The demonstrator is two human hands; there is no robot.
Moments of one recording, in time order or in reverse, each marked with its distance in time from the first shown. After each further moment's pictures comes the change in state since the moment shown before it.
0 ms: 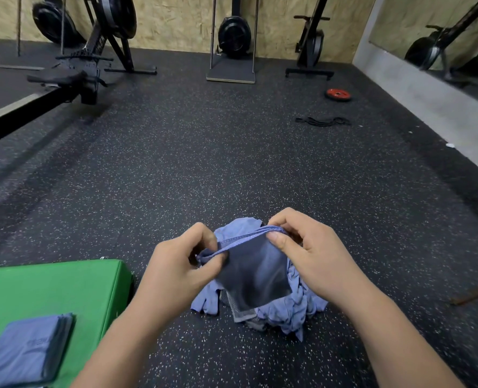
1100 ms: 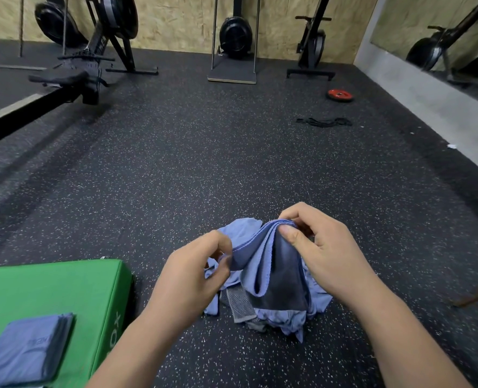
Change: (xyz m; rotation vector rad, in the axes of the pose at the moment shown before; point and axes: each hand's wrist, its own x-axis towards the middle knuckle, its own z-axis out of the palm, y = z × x) left_hand -0.007 0.006 0.014 0.146 -0.043 0.104; right_hand -0.002 0.000 -0.015 -0.039 0.053 0.007
